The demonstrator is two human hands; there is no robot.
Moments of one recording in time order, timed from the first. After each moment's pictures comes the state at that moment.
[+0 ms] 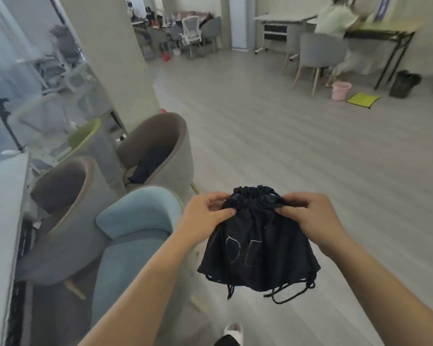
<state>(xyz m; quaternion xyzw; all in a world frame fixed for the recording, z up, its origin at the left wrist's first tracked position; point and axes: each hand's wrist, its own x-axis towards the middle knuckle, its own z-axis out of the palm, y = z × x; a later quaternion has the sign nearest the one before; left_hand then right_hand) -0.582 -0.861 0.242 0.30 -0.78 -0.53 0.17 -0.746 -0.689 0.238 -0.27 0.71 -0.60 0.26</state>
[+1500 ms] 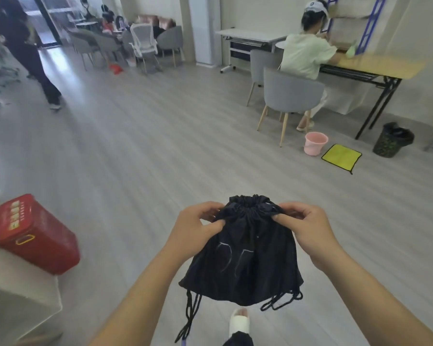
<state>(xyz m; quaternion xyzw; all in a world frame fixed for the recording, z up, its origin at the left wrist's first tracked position) -1.711 -1.331 0.233 0.25 -0.82 -0.47 0.18 -1.873 -1.149 0.230 -0.21 0.70 -0.64 0.23</state>
